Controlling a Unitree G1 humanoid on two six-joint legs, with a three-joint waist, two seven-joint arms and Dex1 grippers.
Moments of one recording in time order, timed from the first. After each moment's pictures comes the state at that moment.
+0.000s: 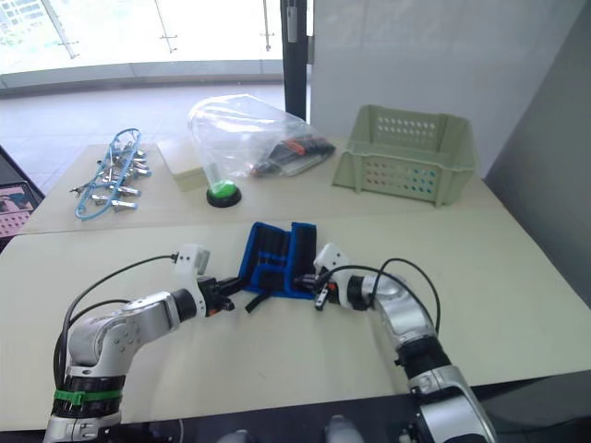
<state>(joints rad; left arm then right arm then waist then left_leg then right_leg) -0.34 0.39 0.13 -0.16 -0.67 1.00 -0.35 -0.58 -0.33 0.20 0.36 0.11 0.20 0.96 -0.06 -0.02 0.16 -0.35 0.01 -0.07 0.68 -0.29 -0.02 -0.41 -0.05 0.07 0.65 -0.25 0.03</state>
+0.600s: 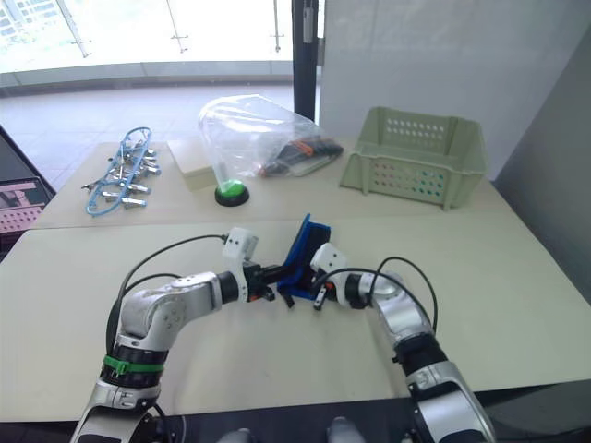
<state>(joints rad) -0.52 0.26 -0.05 -0.08 -0.59 0.98 -0.40 -0.59 -0.32 0.22 0.41 0.07 0.12 0.94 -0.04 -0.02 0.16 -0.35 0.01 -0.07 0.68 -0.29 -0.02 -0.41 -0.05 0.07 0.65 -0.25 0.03</state>
